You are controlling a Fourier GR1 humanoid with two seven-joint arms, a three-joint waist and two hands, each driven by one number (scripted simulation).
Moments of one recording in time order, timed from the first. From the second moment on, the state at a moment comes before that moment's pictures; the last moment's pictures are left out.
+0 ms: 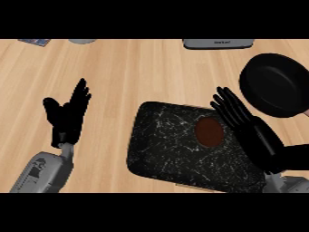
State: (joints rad) left arm -0.26 0.24 -0.22 -1.33 0.26 0.36 0.12; right arm -0.11 -0.33 0.30 -1.71 -0.49 0.08 0.01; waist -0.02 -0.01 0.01
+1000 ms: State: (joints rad) left arm -0.38 0.32 -0.12 -1.47 0.30 0.27 0.01; right arm -0.53 -0.73 0.11 -1.41 -0.17 0.65 -0.54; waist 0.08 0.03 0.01
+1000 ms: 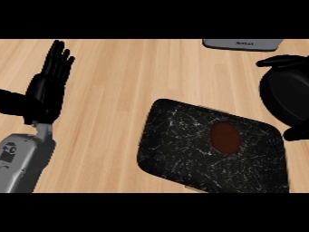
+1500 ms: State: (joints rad) left arm -0.33 0.34 -0.09 -1.48 0.31 0.24 -0.01; right arm -0.60 -0.85 0.34 -1.37 0.20 0.50 -0.73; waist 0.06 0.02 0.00
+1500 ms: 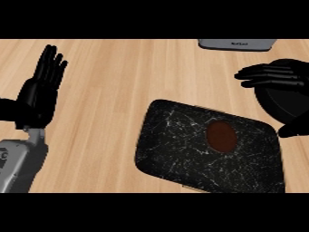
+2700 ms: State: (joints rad) left arm -0.29 0.31 -0.04 -1.51 0.26 0.22 0.00; right arm -0.66 -0.66 0.62 -1.11 0.54 0.32 -0.87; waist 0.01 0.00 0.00
